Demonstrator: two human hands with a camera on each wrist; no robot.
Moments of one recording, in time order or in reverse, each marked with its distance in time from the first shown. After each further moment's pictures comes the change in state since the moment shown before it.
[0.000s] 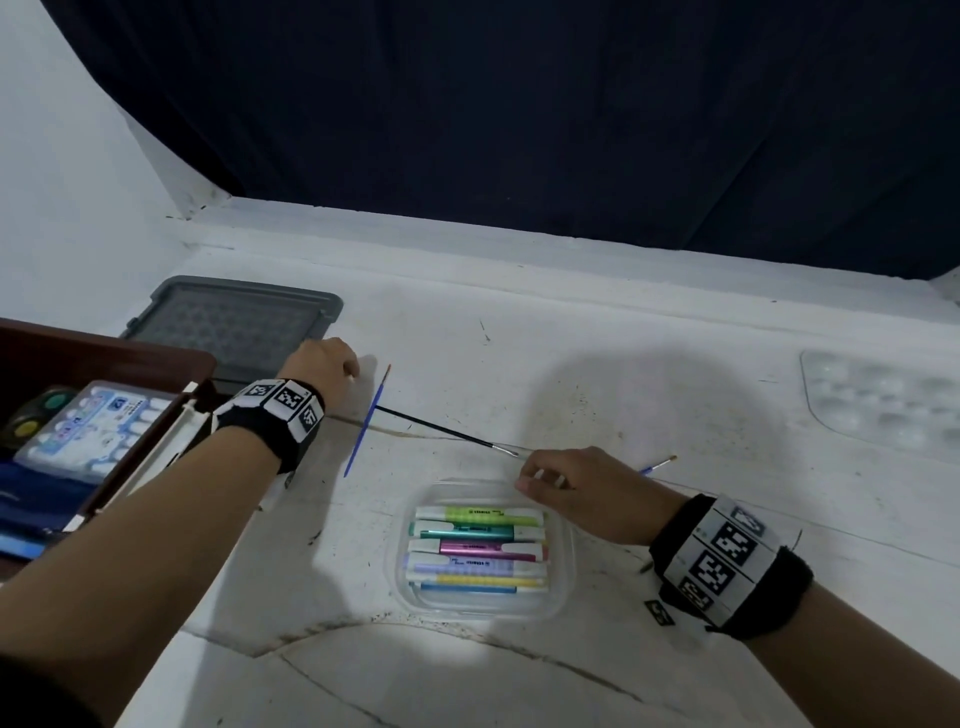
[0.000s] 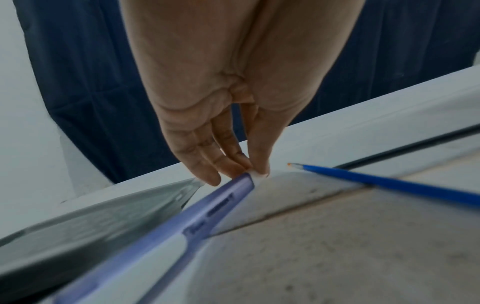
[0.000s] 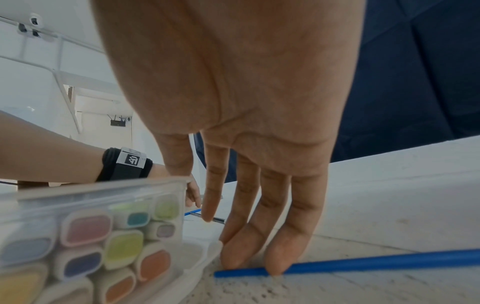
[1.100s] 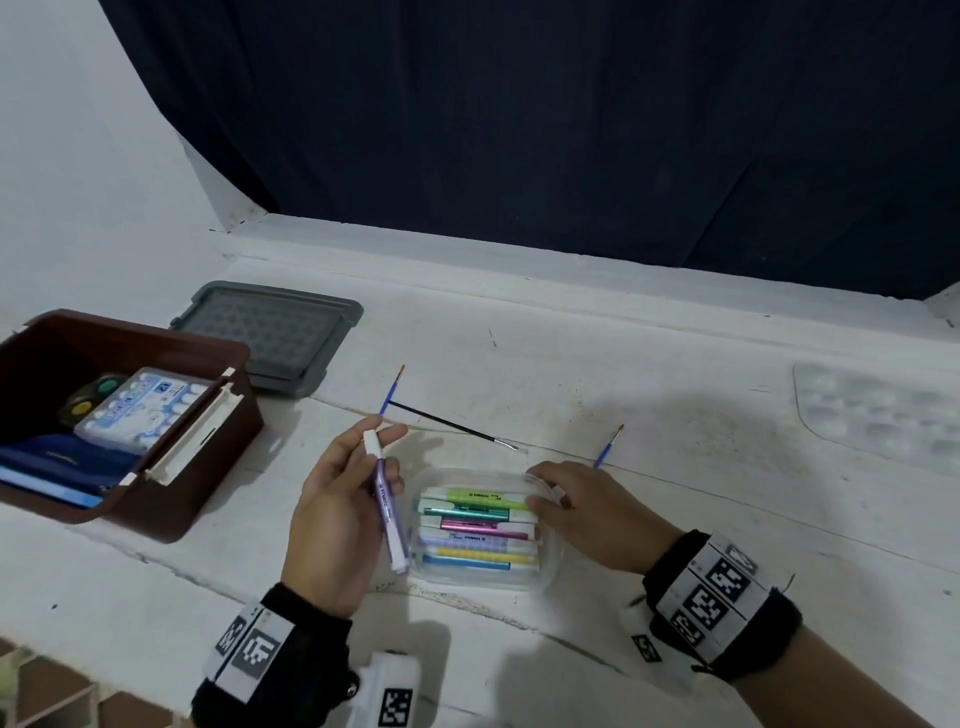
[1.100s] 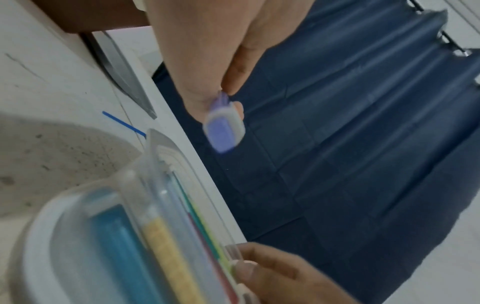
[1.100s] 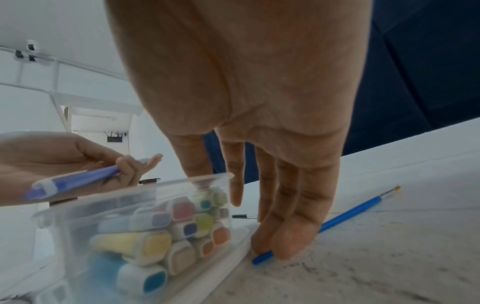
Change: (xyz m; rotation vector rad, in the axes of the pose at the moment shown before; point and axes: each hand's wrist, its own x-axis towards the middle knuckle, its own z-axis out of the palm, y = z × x) left_hand -0.216 0.095 -0.003 -1.997 0.198 -0.213; right_hand -0.026 0.010 0.028 0.009 0.150 -0.083
